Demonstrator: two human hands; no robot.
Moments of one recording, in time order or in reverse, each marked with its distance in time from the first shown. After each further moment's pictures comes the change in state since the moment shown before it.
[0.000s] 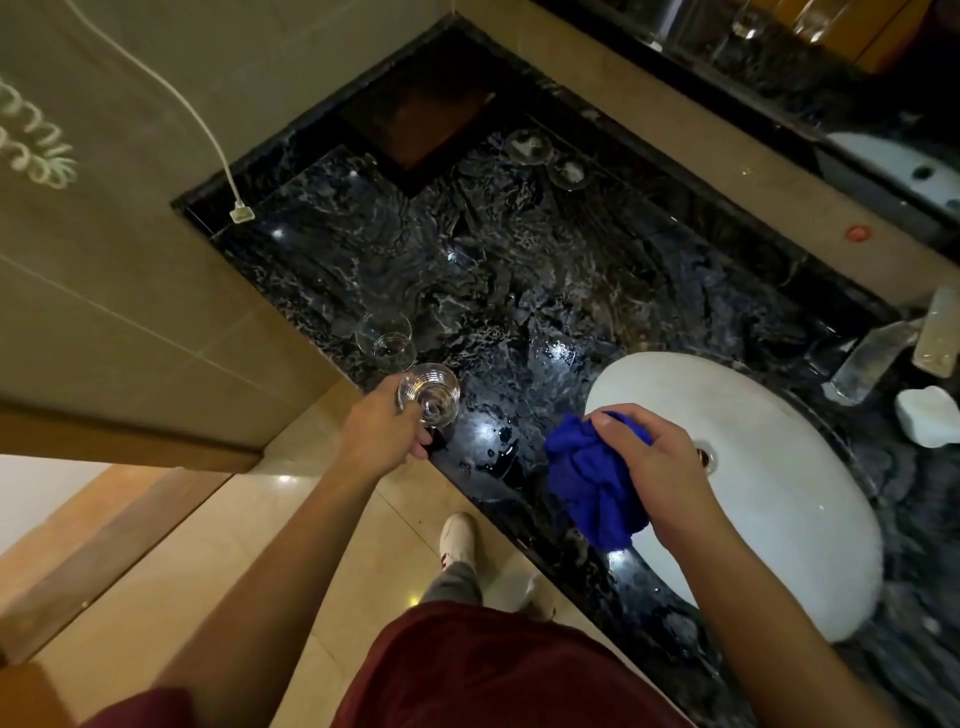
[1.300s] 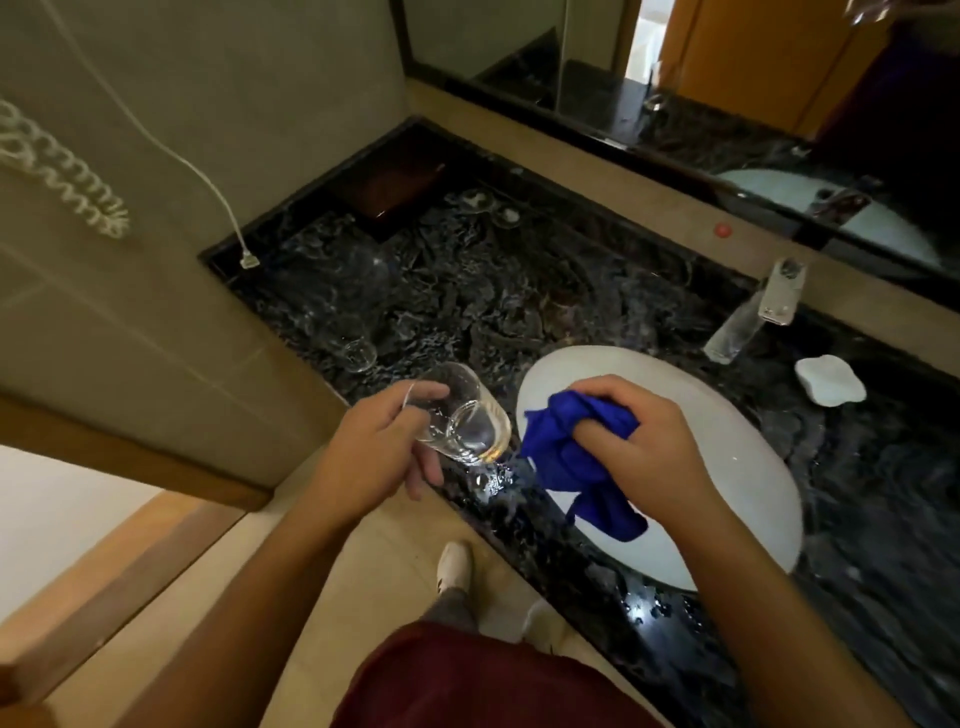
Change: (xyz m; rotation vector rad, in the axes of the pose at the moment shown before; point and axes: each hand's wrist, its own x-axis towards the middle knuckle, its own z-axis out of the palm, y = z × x) left_hand -0.219 0.116 0.060 -0.142 0.030 0.298; right_hand -0.093 0.014 -0.125 -0.178 -0.119 -0.597
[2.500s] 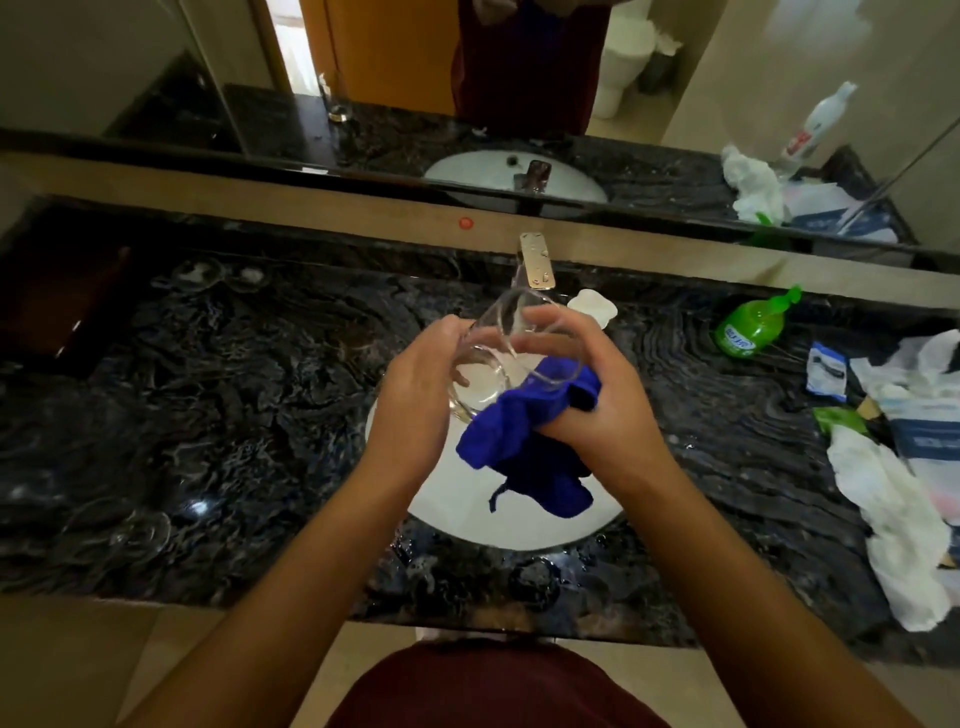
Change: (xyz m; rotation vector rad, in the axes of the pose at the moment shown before) left_hand 0.092 0.098 0.114 -0.310 -0.513 0.224; right_hand -0.003 -0.043 -0.034 0.108 0.546 0.068
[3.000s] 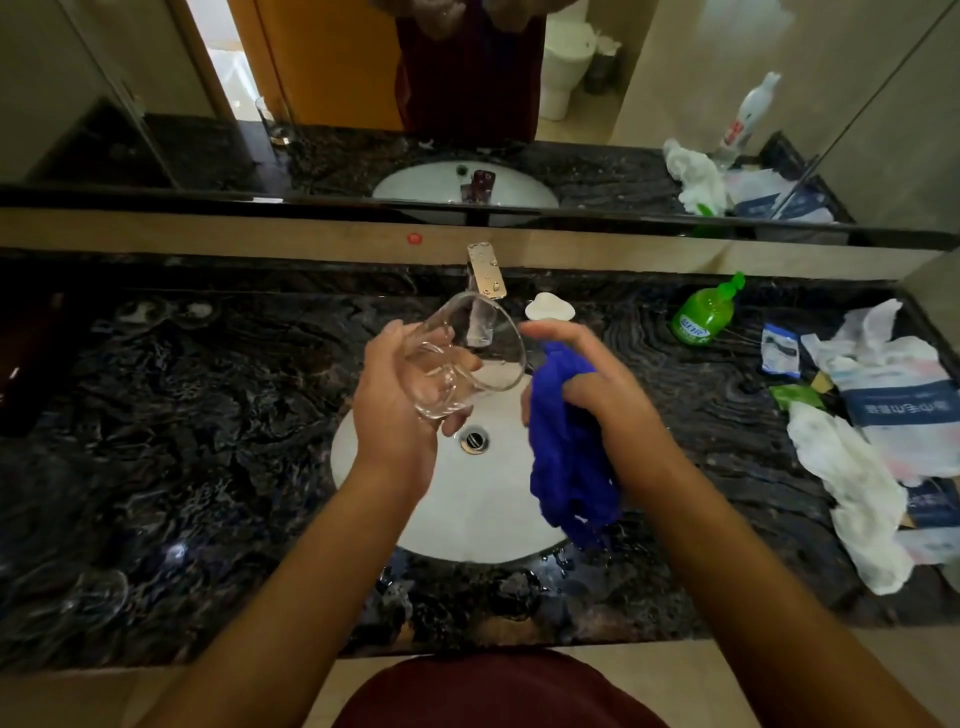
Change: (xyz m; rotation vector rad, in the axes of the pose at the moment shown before) left_hand 0.020 -0.001 0.042 -0.520 -0.002 -0.144; right_hand -0.011 -0.001 -0.047 0.160 0.043 0.245
